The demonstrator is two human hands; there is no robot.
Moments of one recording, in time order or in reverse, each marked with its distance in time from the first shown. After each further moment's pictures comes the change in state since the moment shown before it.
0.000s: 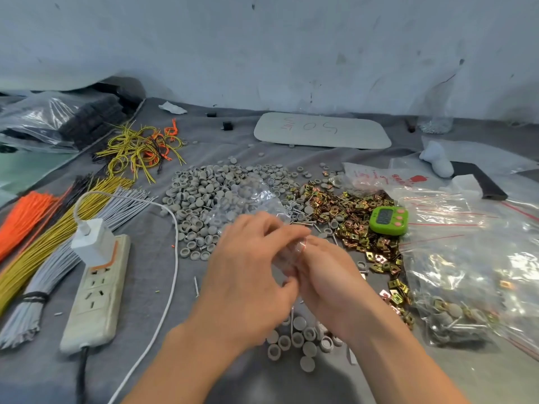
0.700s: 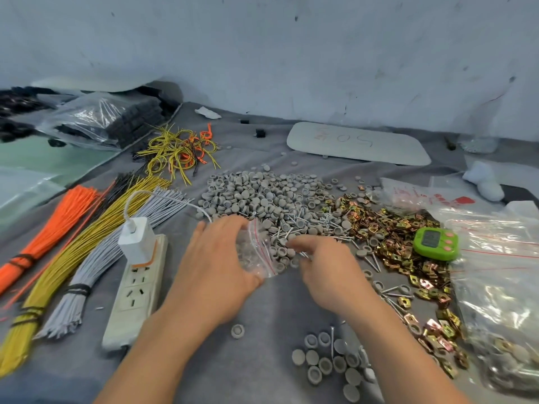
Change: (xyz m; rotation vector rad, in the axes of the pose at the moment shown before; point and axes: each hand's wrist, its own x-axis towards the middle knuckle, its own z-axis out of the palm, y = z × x) left_hand -0.008 -0.076 -0.027 0.113 -0.032 -0.399; right_hand 0.057 0.012 0.004 -1.469 0.079 -0.133
